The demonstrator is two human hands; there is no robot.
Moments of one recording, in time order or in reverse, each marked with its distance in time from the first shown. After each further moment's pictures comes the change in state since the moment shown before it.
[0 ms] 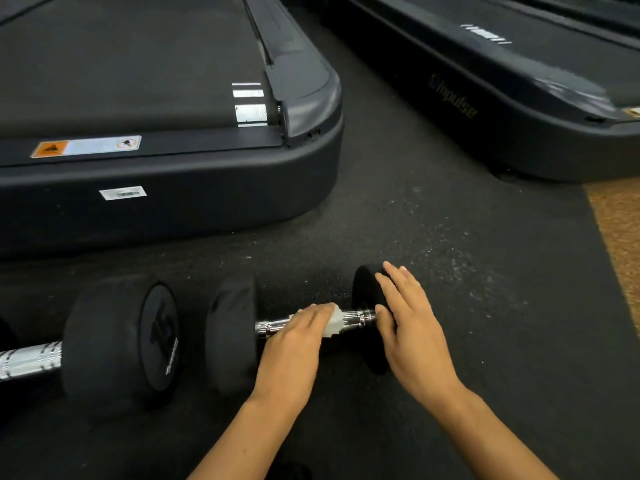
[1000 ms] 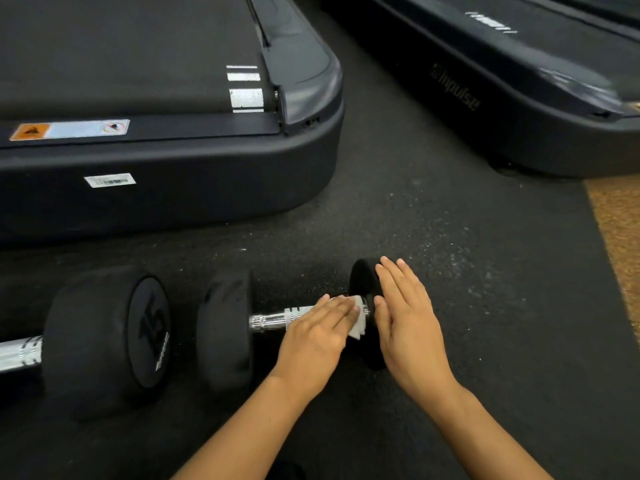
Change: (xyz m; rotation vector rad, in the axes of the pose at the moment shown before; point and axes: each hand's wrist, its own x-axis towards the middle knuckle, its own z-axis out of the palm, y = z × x) left_hand 0.021 -0.001 0.037 0.019 0.122 0.333; right_hand 0.005 0.004 0.012 -0.082 0.067 -0.045
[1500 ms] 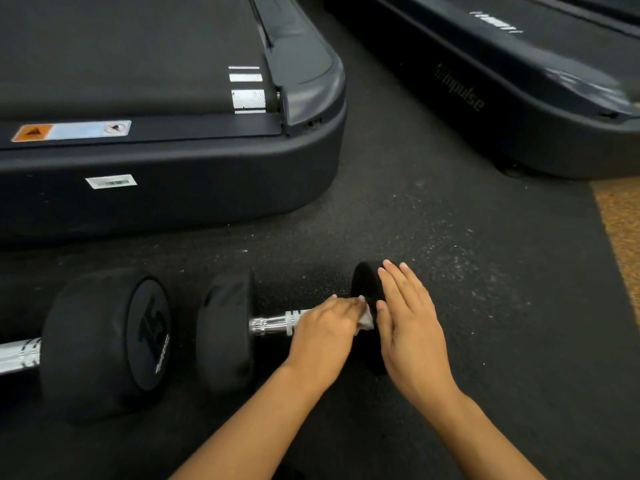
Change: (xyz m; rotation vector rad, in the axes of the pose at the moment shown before) left_hand 0.025 0.011 -0.010 -0.017 -0.229 -0.165; right_hand -0.001 0.000 0.001 -0.016 0.011 -0.001
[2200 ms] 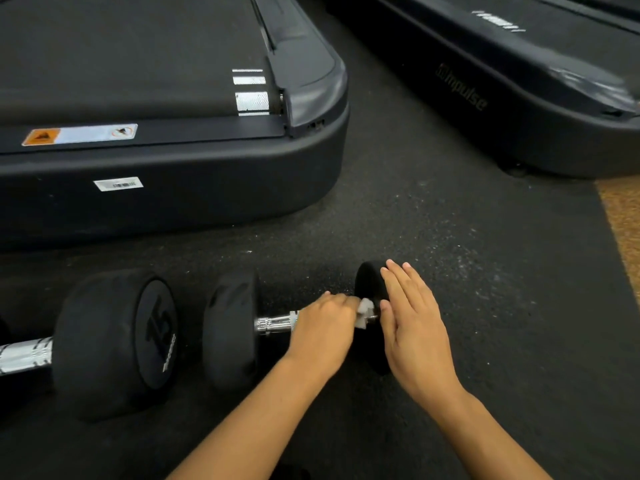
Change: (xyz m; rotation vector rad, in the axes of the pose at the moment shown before) left_hand 0.005 0.003 -0.014 0.046 -0.133 -0.125; right_hand 0.000 -0.002 -0.002 -0.017 -0.004 0.002
